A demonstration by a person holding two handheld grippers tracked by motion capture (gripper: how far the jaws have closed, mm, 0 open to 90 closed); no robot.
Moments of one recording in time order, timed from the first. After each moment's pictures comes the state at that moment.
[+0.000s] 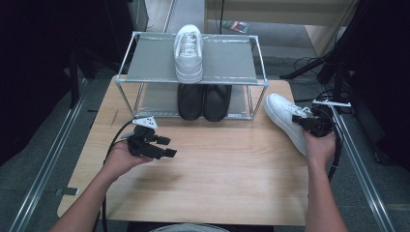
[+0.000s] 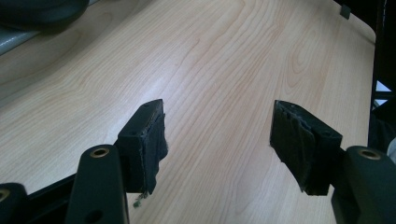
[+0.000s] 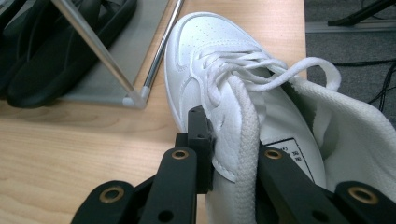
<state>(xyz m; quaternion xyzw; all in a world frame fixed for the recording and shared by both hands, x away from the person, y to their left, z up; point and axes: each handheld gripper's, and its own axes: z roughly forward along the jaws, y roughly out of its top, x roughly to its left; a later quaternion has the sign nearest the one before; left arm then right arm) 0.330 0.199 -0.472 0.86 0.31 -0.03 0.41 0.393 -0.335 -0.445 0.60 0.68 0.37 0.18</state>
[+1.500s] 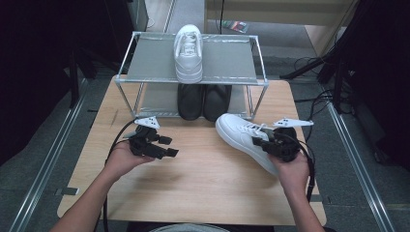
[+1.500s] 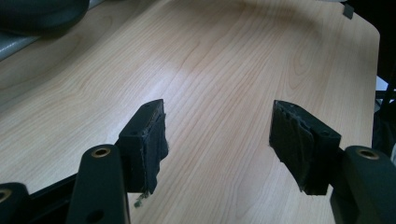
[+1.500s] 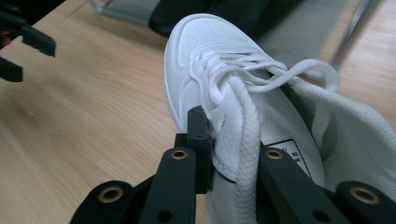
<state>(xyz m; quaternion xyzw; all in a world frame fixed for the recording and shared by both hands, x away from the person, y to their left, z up) 0.326 0.197 -0.471 0.86 0.32 -0.02 0.41 0.313 -0.218 -0.433 0.45 0.79 0.42 0.10</state>
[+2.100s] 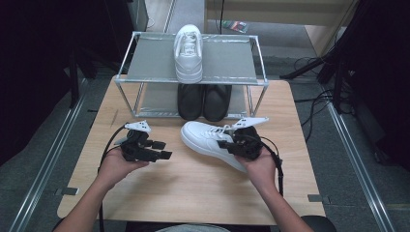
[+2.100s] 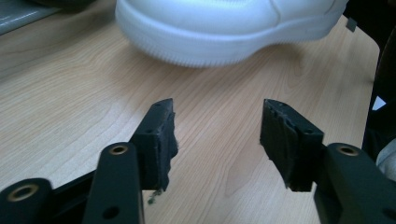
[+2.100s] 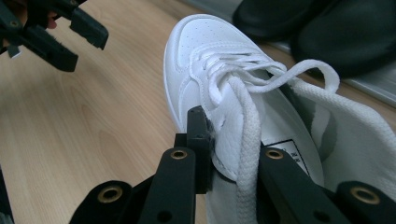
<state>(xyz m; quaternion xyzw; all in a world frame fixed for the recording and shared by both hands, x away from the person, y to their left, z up) 0.307 0.213 -0.470 0.83 0.36 -0.02 0.42 0.320 -0.130 -0.445 0.35 0.84 0.41 0.06</state>
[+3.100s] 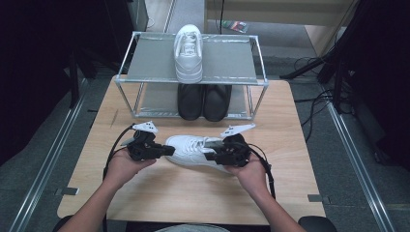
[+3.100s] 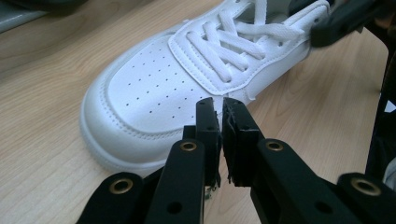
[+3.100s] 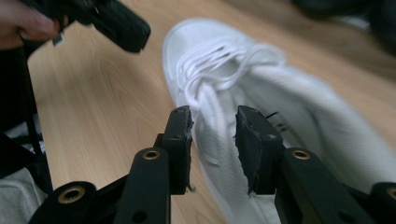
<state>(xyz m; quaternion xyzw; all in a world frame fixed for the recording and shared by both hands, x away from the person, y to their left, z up) 0.309 0.191 -0.473 0.84 0.36 -0.01 0.41 0.313 -0.115 -0.465 0.33 0.84 0.42 -0.01</state>
